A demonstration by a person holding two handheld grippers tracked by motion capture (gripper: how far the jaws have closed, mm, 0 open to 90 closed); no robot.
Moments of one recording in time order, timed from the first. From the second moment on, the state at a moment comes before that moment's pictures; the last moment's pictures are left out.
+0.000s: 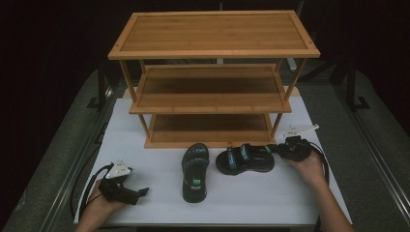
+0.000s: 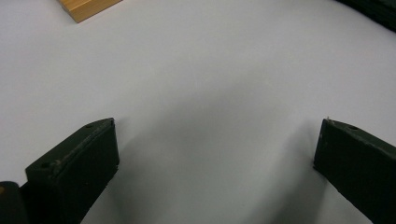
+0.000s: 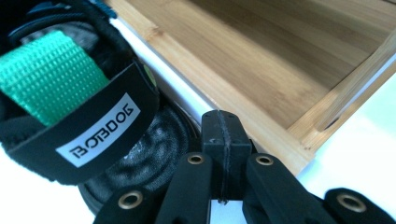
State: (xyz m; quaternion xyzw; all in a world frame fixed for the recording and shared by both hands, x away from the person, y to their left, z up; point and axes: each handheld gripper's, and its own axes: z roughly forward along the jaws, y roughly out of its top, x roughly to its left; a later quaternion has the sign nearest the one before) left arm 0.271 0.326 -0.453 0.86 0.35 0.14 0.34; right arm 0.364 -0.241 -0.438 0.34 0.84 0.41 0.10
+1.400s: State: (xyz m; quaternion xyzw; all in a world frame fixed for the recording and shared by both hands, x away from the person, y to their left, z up) left arm 0.271 0.326 -0.453 0.86 0.35 0.14 0.34; right arm 0.273 -0.204 -0.432 0.23 0.88 0.41 0.03
